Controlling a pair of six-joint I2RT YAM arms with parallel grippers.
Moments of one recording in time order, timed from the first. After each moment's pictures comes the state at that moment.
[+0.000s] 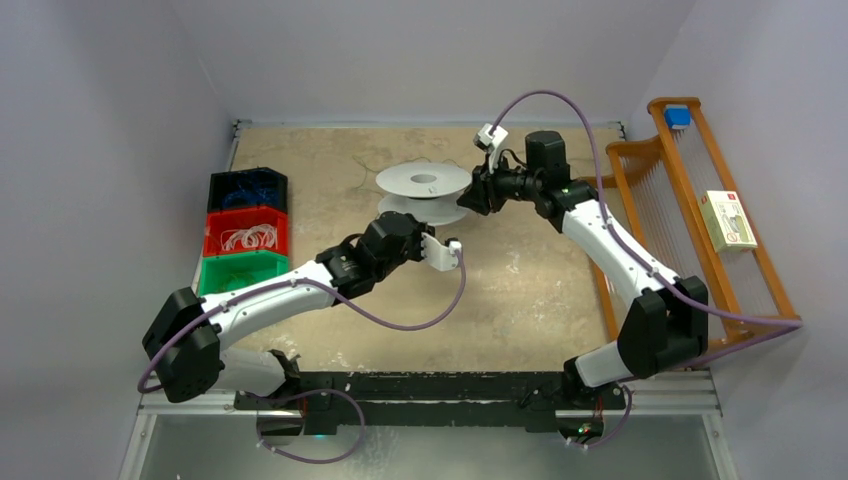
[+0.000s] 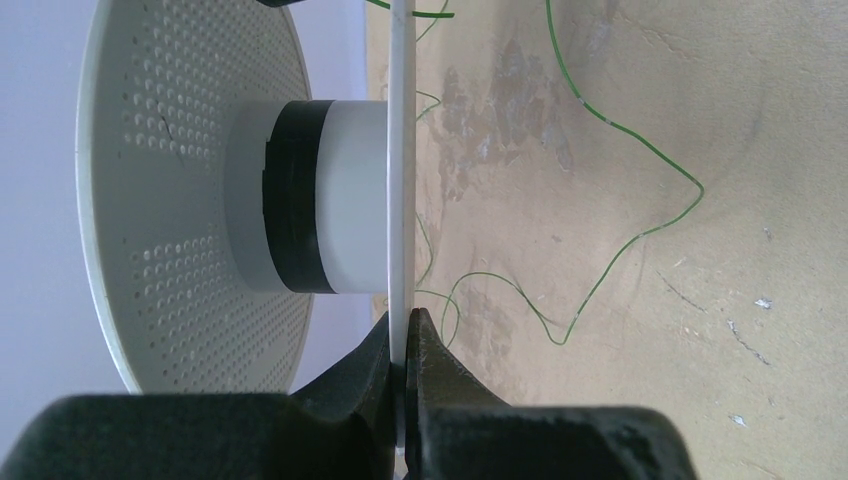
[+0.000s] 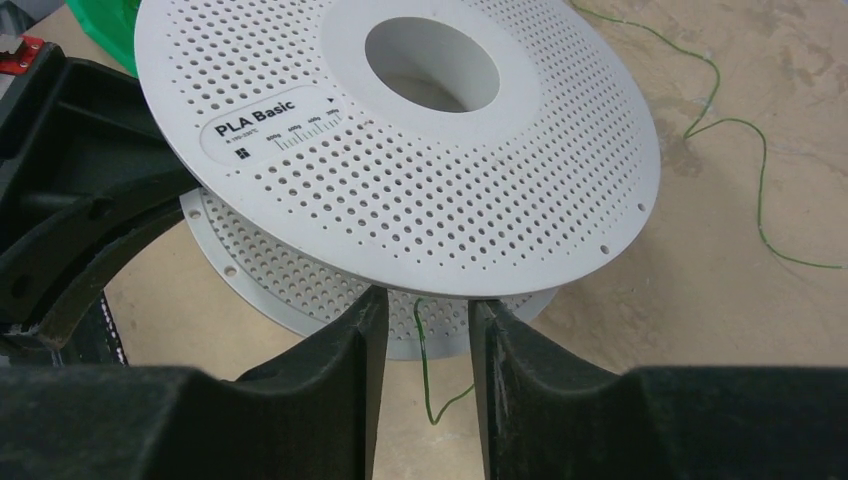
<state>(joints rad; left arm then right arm) -0.91 1.33 0.91 -0.04 -0.32 1.10 0.34 1.47 1.22 -0.31 -0.70 -0.16</state>
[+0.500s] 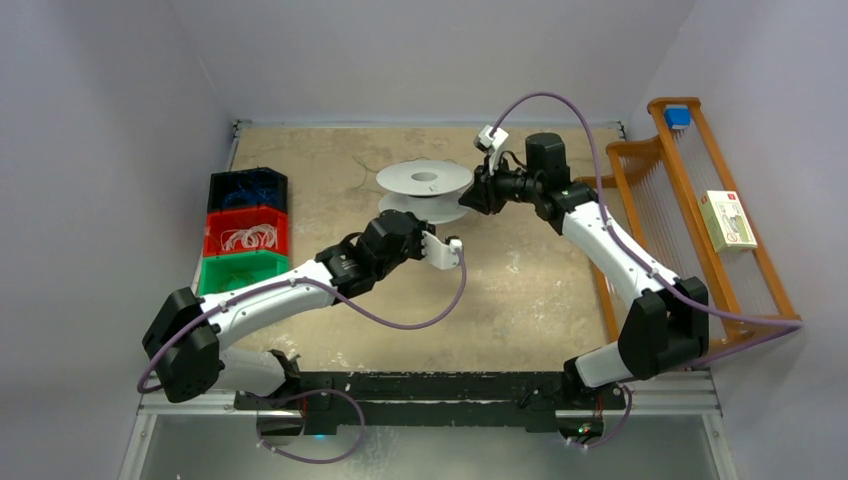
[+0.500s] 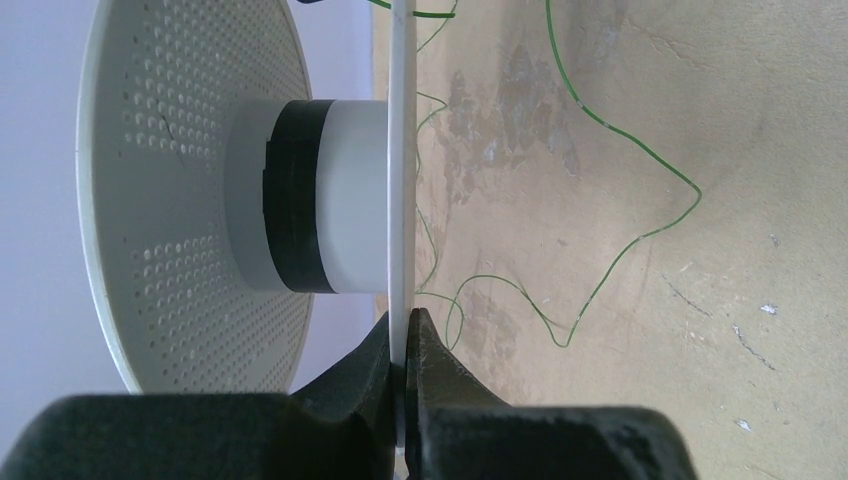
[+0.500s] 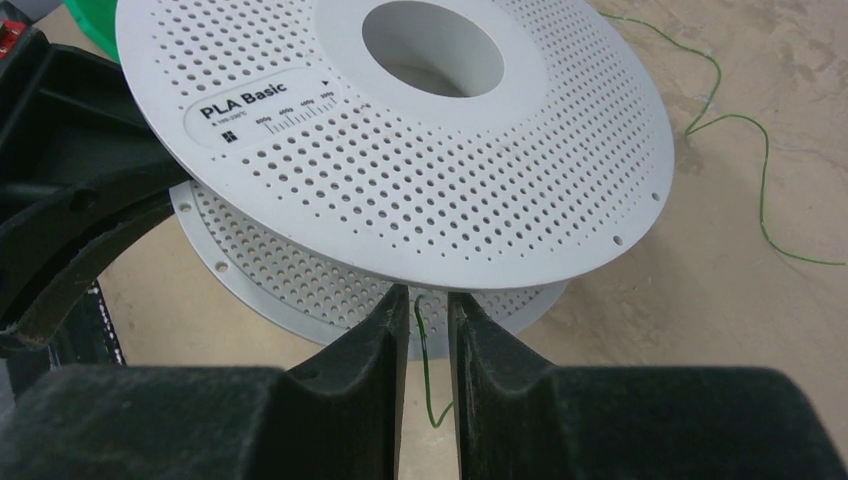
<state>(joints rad) -0.91 1.33 0.92 -0.04 -0.32 1.10 0.34 1.45 1.20 -0.28 -0.69 -0.15</state>
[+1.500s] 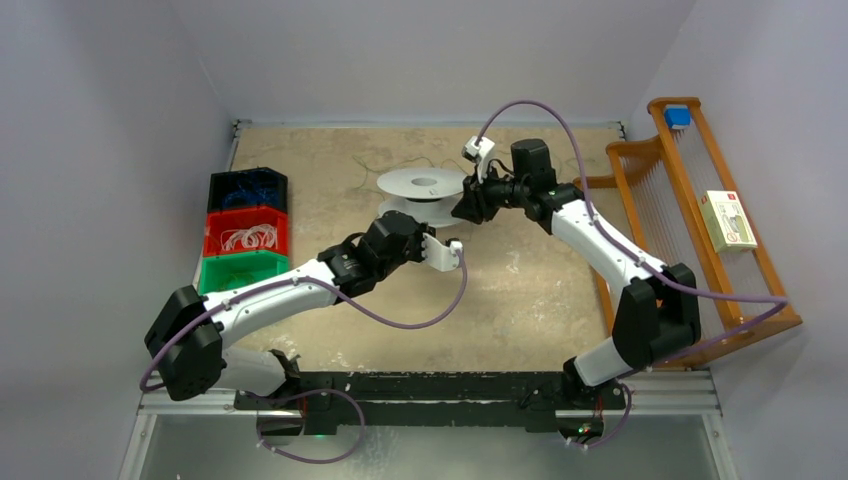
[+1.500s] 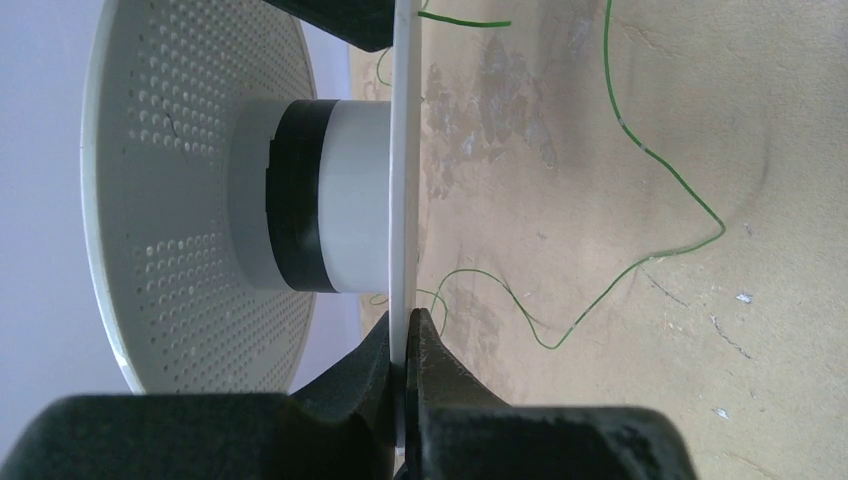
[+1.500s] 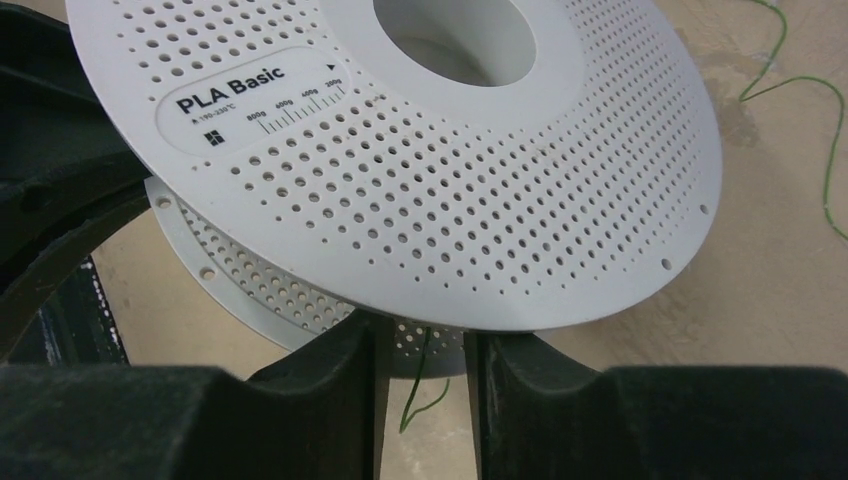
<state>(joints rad) -0.91 1.34 0.93 -0.07 -0.31 1.08 0.39 1.51 1.18 -0.29 -0.67 -0.17</state>
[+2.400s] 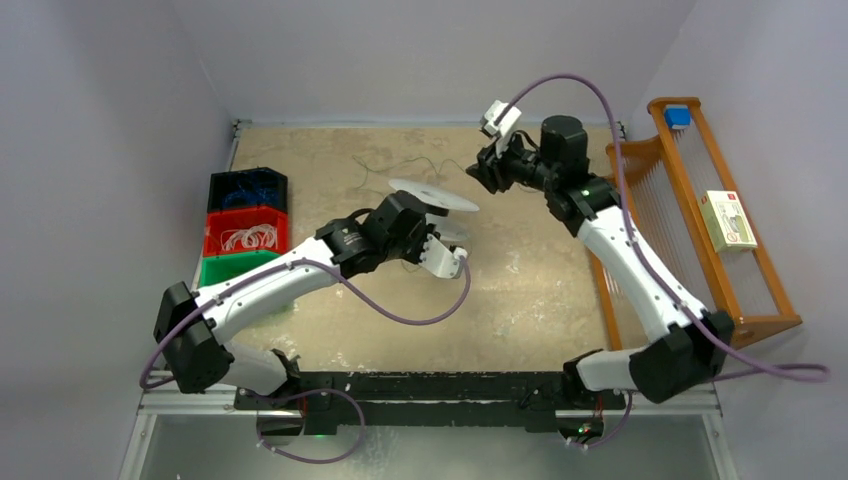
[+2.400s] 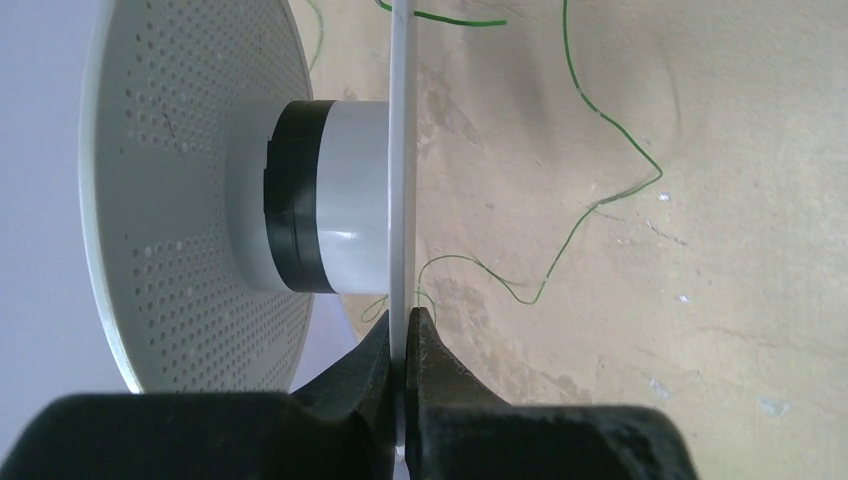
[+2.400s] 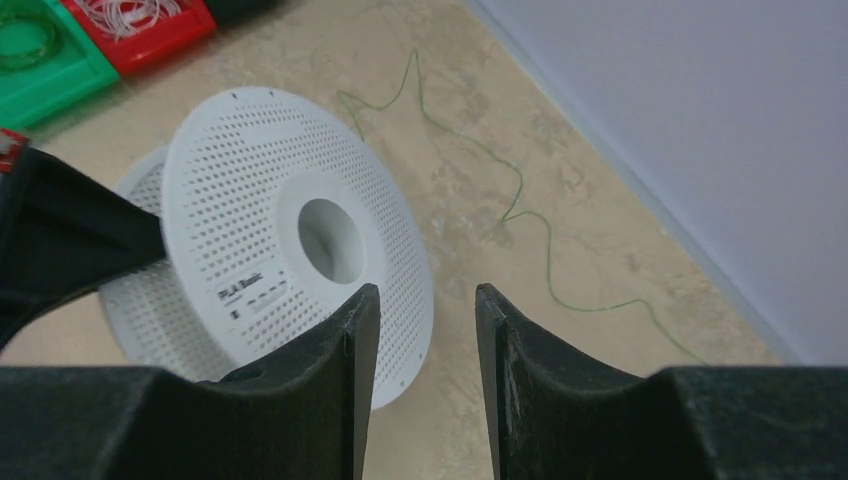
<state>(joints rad) -0.90 1.39 1.20 -0.54 -0.16 1.17 0.39 1.30 1.34 -0.34 -0.47 -0.31</state>
